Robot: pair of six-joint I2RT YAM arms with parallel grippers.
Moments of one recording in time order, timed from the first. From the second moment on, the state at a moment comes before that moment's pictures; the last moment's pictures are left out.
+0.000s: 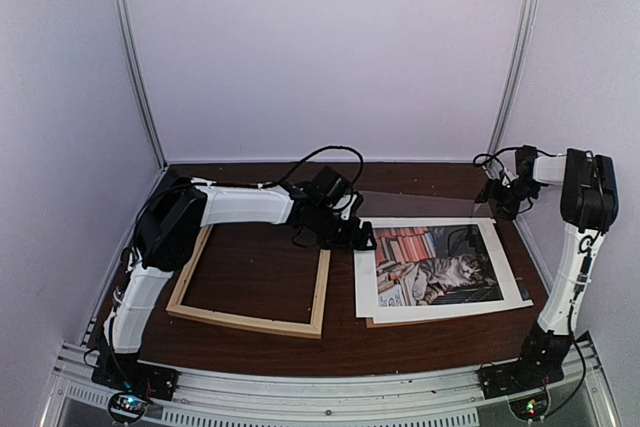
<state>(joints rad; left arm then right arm) -0.86 2.35 1.83 -0.36 0.29 -0.53 -0.25 2.11 1.51 -0.51 -0.36 0.28</state>
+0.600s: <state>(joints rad) -0.86 2.34 1.80 -0.34 0.29 -0.53 -0.25 2.08 1.46 -0.52 -0.48 0.29</state>
